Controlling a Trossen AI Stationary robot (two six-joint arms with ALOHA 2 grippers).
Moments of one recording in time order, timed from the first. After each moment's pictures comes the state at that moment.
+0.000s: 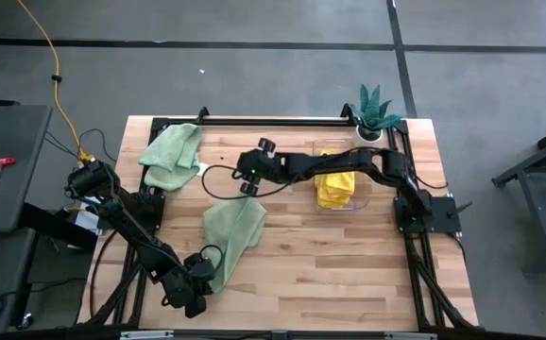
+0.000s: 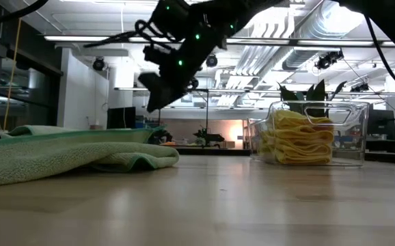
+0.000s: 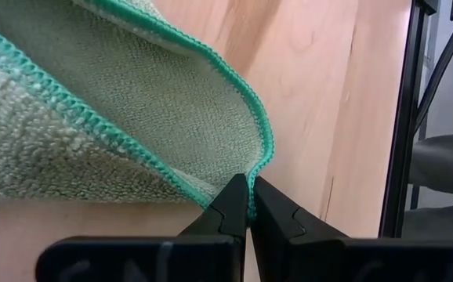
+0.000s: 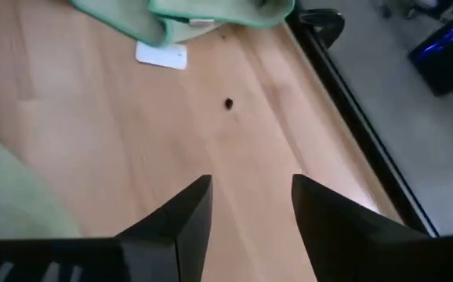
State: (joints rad) left arm -0.80 1.63 0.66 -0.02 -0.25 -1.21; right arm -0.12 2.18 1.74 -0.31 0.41 -0.05
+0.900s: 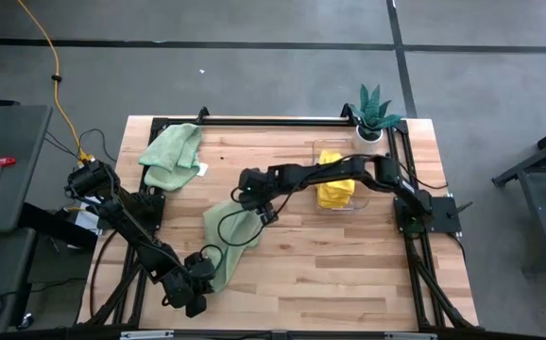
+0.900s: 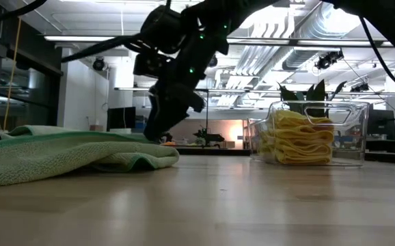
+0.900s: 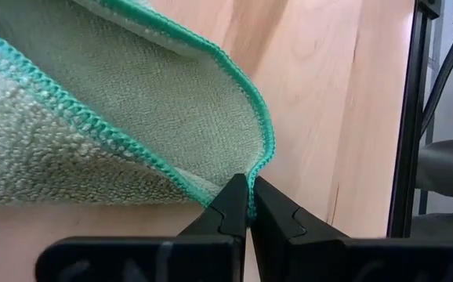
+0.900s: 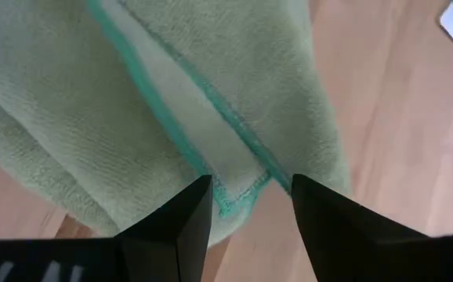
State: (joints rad) left arm -0.80 1.63 0.66 -0.03 -0.28 -1.19; right arm -0.05 2.25 1.79 -0.56 -0.02 -0.51
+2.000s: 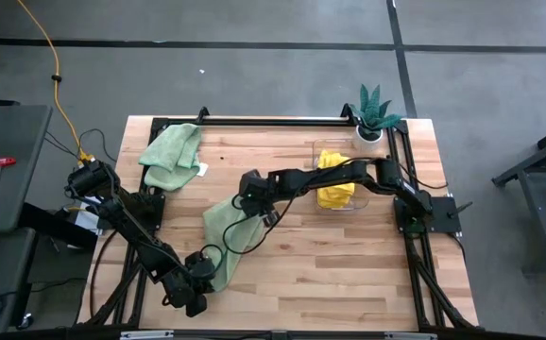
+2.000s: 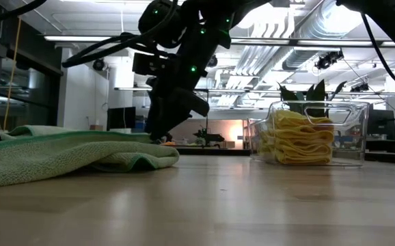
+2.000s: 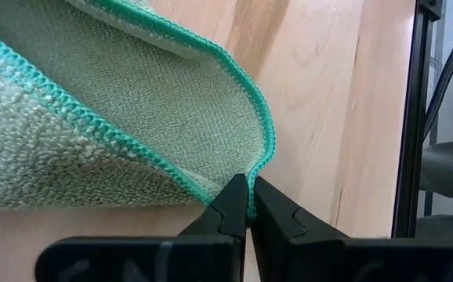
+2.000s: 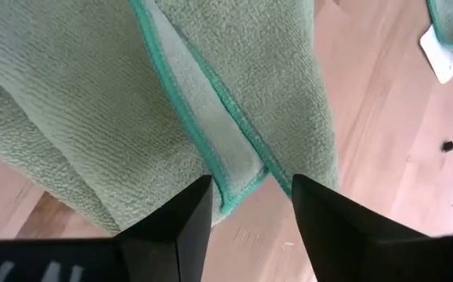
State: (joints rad) left arm -0.79 1.63 0.66 -0.03 -0.28 -1.17; right arm -0.01 2.24 1.79 -0.57 0.10 -0.62
